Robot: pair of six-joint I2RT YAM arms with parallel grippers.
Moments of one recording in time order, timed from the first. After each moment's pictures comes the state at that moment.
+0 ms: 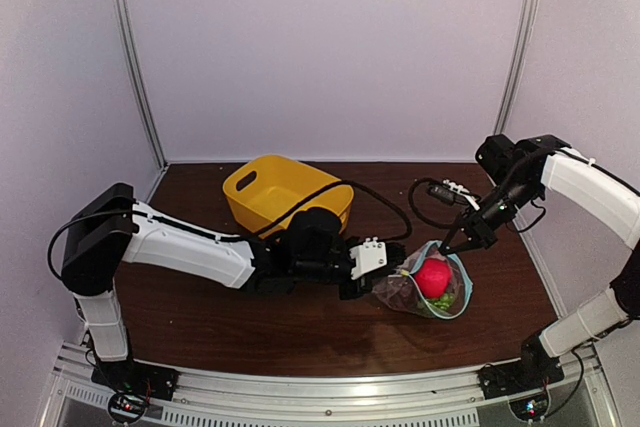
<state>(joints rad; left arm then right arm) -1.16 1.90 1.15 0.37 0.20 0.48 0.33 1.38 1.25 -1.28 -0.75 -0.60</state>
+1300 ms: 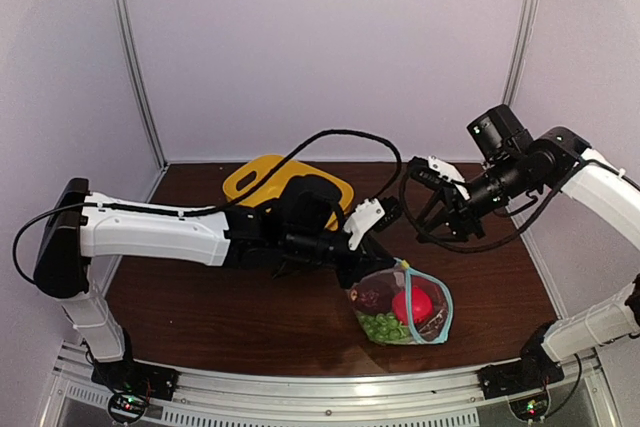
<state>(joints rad) -1.18 1.76 1.30 0.00 0.25 -0.05 0.59 1.25 1.34 -1.06 -0.61 -0.55</state>
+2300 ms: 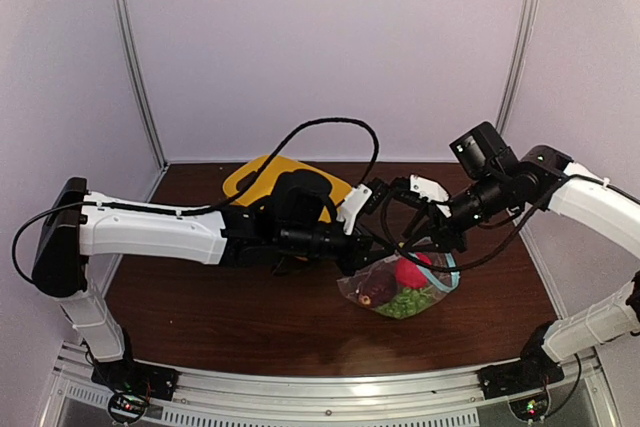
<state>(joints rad) -1.15 1.74 1.26 0.11 0.25 -0.32 0.69 1.25 1.22 -0.89 -0.47 -0.51</state>
